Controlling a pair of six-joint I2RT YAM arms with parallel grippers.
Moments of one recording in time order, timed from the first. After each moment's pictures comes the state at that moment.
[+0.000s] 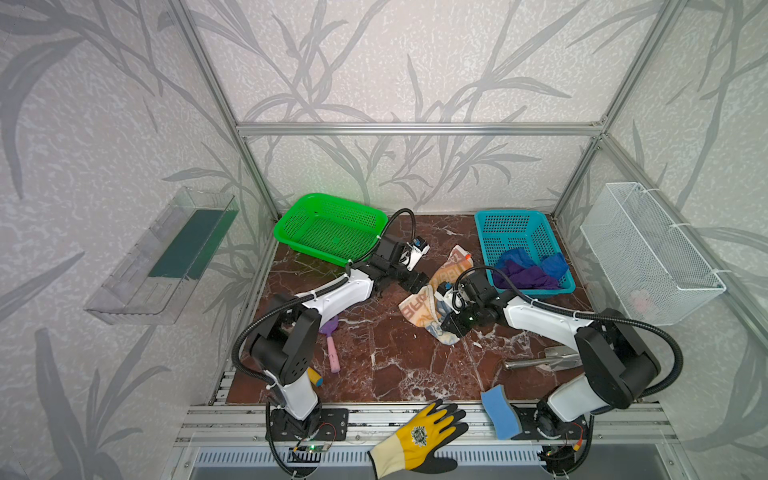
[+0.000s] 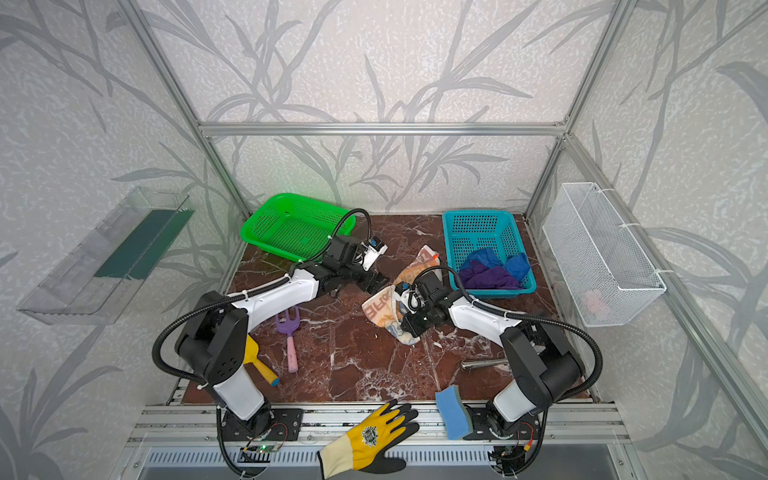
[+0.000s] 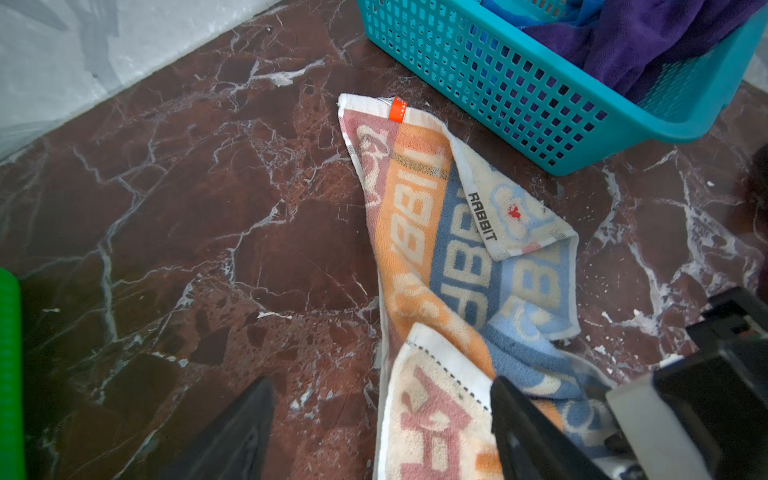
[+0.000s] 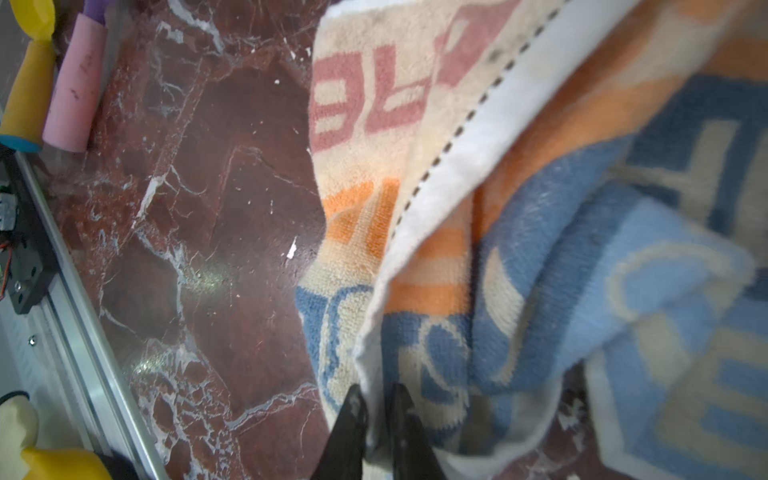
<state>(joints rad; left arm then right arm) -0.56 1.75 1.21 -0.20 0.25 0.10 0.57 1.54 0.81 -0.34 -0.41 0.01</state>
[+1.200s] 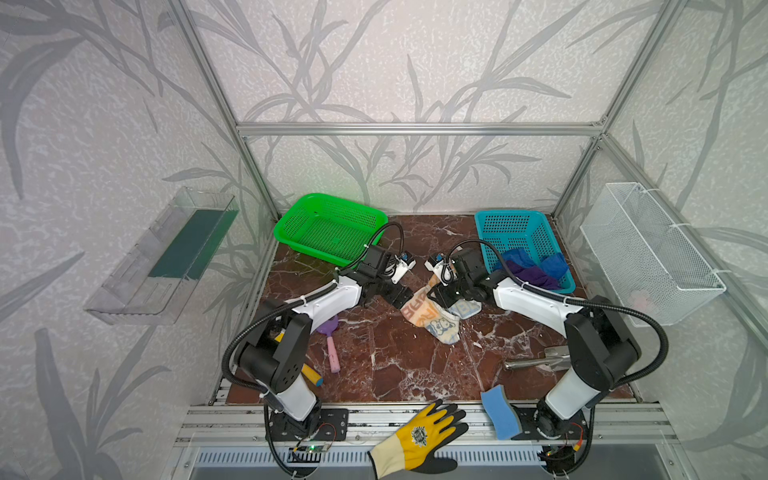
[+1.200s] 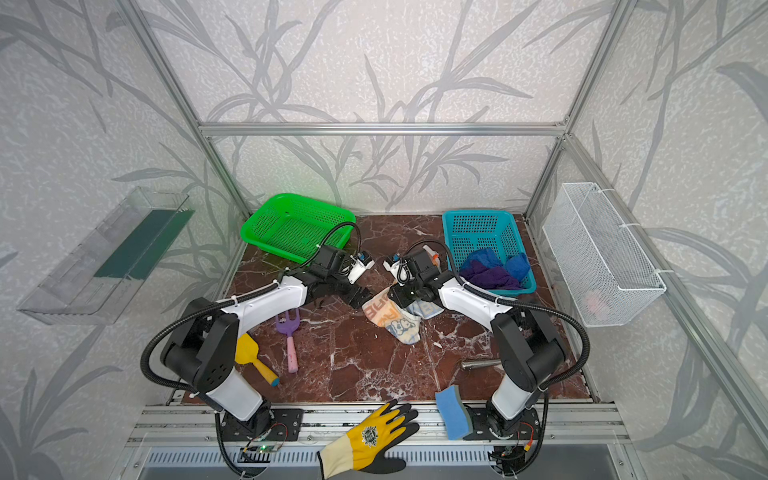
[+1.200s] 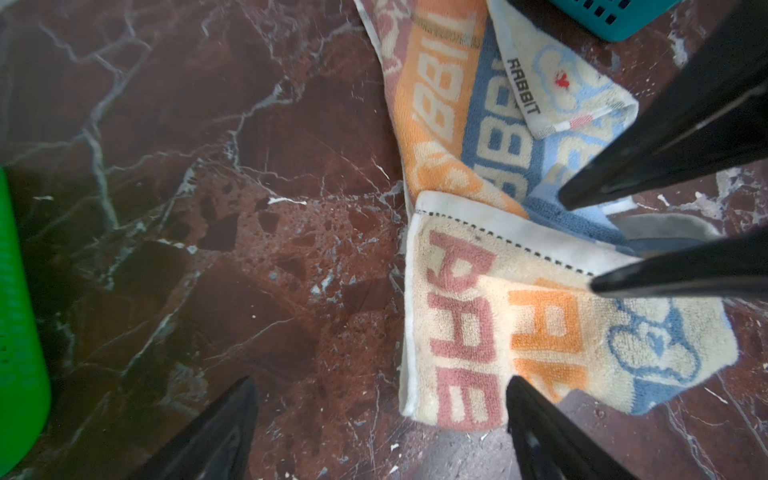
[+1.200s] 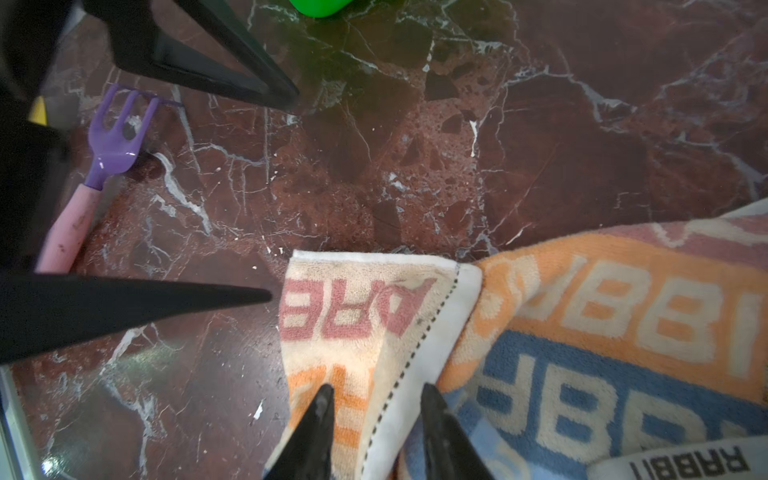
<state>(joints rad) -0.47 1.63 1.03 -0.26 0.25 0.25 0.57 1.70 1.09 -0.29 -0.30 0.00</state>
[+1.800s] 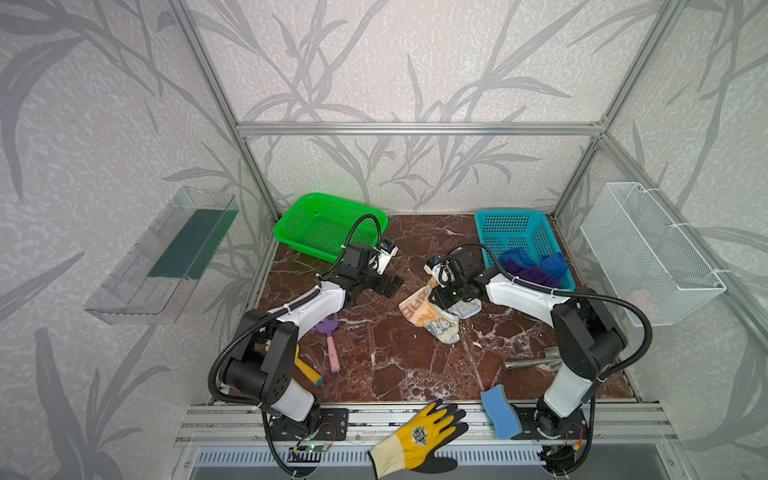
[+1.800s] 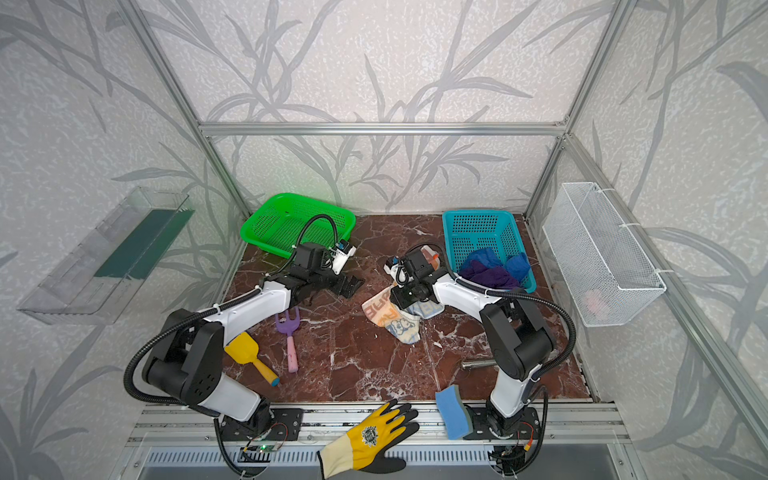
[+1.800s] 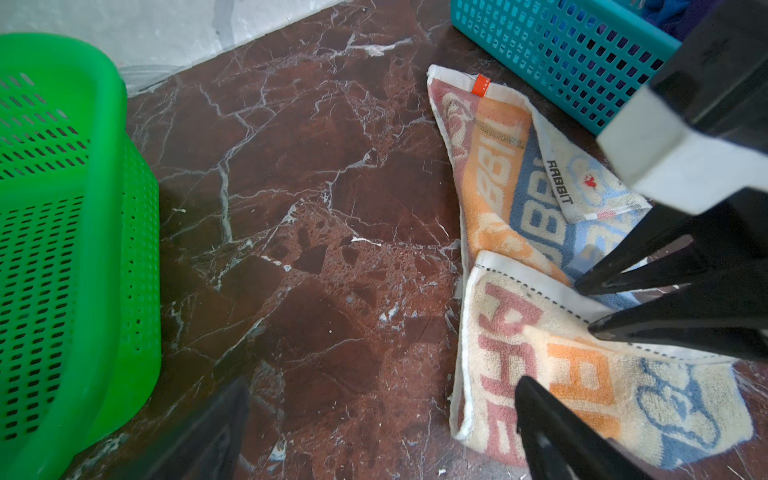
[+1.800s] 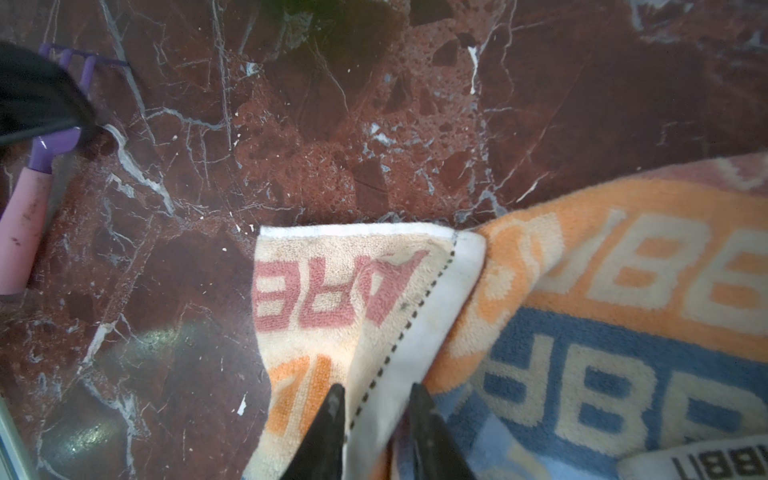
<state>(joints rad) -0.37 1.55 0.94 -0.08 0.30 0.17 0.58 1.76 1.12 -0.36 -0.31 0.03</state>
